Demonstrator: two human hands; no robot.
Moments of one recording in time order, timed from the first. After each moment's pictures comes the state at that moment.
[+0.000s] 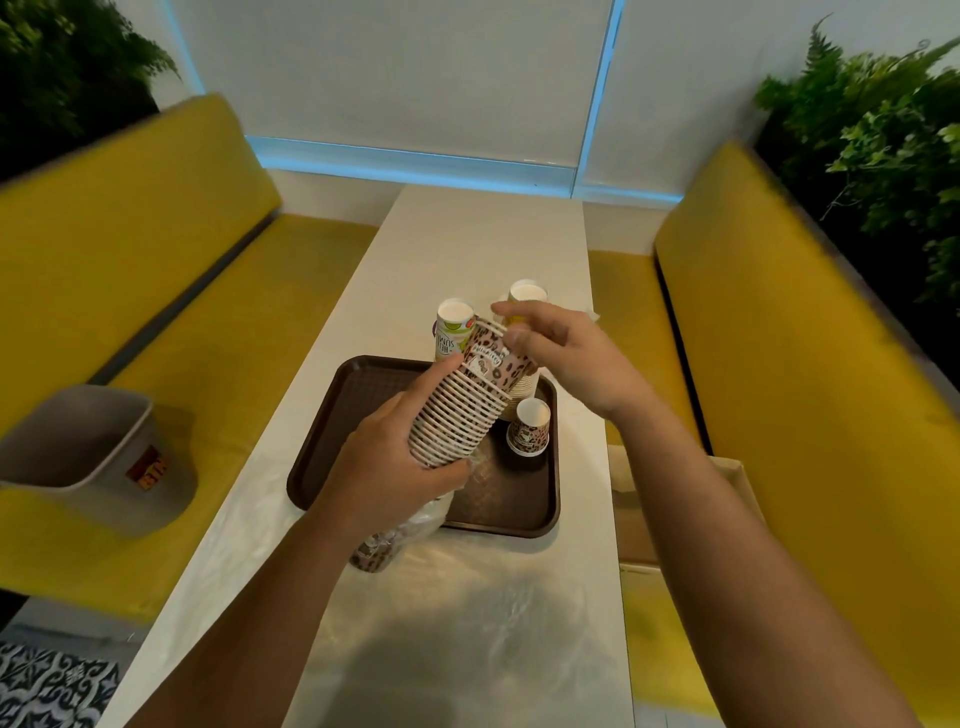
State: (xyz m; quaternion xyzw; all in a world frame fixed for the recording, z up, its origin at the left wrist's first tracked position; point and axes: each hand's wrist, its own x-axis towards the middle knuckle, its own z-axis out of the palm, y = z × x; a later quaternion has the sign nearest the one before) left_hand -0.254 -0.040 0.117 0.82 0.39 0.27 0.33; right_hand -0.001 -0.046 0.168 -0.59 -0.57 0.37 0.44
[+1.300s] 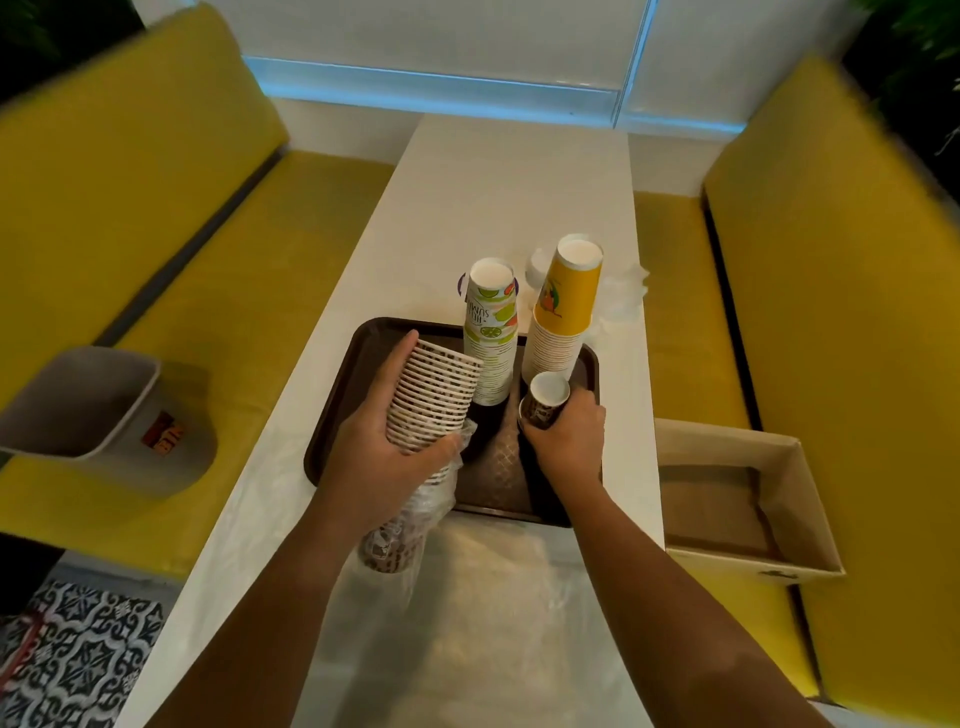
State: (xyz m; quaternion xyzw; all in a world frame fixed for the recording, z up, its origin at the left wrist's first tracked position) left_hand -0.277 -0.004 0.071 0.73 0.45 0.31 0.41; right_hand -0.035 -0.009 -0.062 -0.85 -0.36 0.17 0.34
